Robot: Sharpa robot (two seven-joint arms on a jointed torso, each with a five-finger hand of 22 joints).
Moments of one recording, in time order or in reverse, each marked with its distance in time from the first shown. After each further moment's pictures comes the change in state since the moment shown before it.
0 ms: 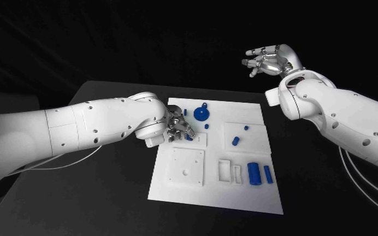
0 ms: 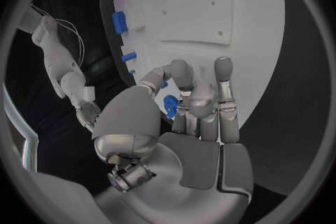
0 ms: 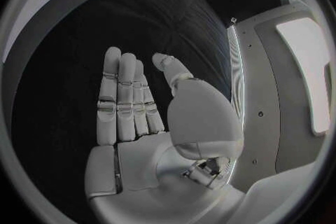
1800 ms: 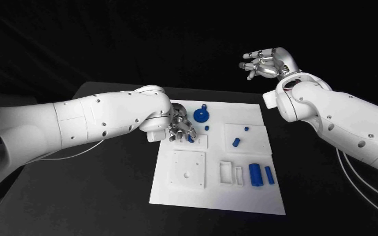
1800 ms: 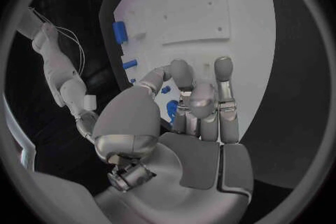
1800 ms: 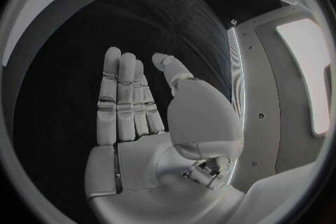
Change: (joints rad) left arm 0.031 0.062 0.002 -0.058 -0.009 0.146 -0.034; left_hand 0.000 0.000 0.004 0.004 -0.003 0.005 0.004 -0.008 0.058 0.005 0.005 0.004 -0.009 0.002 0.005 0.000 0.003 0.000 0.000 0.000 0.004 0.000; right arm -0.009 0.006 -0.002 -0.005 -0.016 0.005 -0.001; right_hand 0.000 0.000 0.003 -0.009 0.006 0.000 0.000 0.000 0.000 0.000 0.000 0.000 -0.003 0.000 0.000 0.000 -0.002 0.000 -0.009 0.002 0.008 0.004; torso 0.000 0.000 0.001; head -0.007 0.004
